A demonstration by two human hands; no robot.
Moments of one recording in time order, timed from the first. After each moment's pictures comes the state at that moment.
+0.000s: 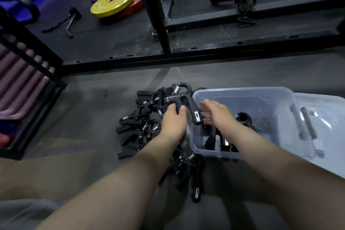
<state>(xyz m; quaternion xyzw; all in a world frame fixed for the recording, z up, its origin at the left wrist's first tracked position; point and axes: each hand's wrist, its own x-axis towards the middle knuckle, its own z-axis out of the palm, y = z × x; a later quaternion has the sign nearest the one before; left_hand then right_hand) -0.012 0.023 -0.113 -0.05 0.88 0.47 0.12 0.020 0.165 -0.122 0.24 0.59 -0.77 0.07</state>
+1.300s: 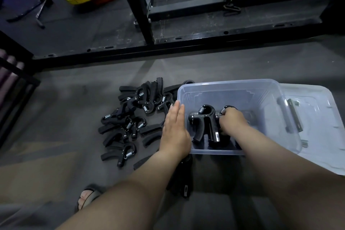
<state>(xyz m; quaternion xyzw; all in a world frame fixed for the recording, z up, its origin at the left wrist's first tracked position) 0.029 0.039 -0.167 0.19 0.94 0.27 0.07 0.035 0.234 -0.181 0.38 0.84 -0.34 0.17</state>
